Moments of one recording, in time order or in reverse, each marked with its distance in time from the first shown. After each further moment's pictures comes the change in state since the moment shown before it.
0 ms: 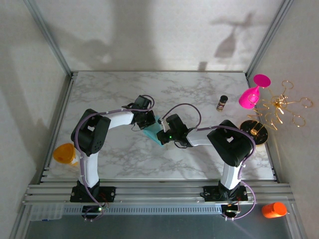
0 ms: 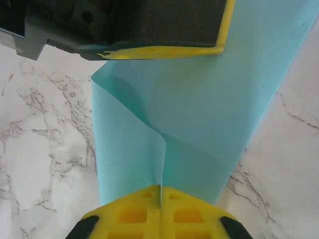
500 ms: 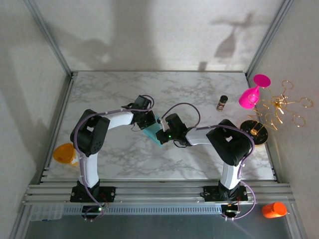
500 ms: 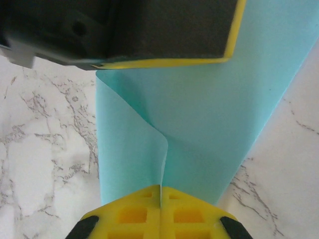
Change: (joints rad) left arm 0.002 -0.034 -0.016 -0.008 0.006 -0.014; right arm 0.000 0.014 0.021 -0.013 -0.009 0.000
